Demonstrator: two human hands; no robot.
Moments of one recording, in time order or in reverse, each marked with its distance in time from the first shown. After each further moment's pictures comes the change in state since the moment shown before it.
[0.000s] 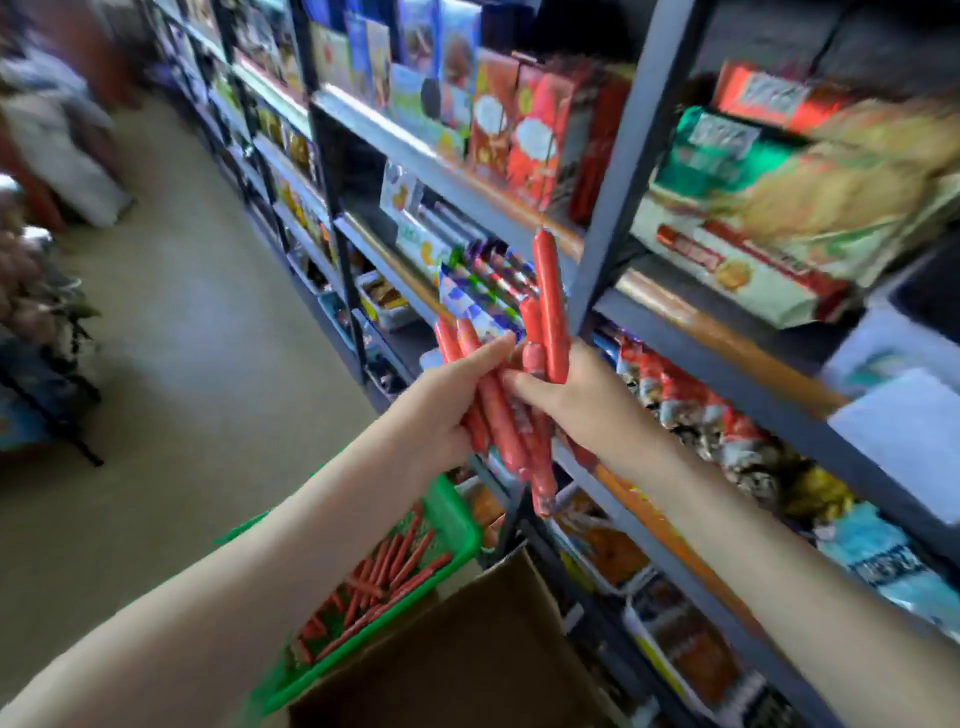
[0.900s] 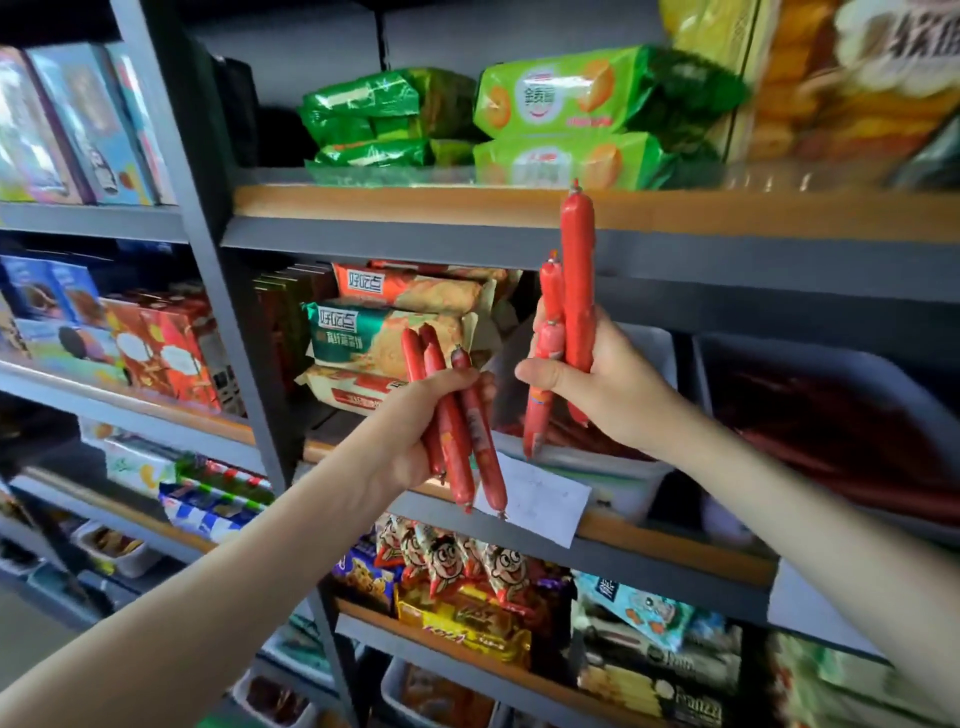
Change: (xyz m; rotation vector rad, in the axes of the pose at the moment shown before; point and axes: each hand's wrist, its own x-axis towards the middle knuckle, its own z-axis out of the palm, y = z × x) left_hand 0.021 -0.021 0.248 0.345 -0.494 -0.054; right_hand -0.116 -0.055 -0.260 -0.048 0.413 -0.423
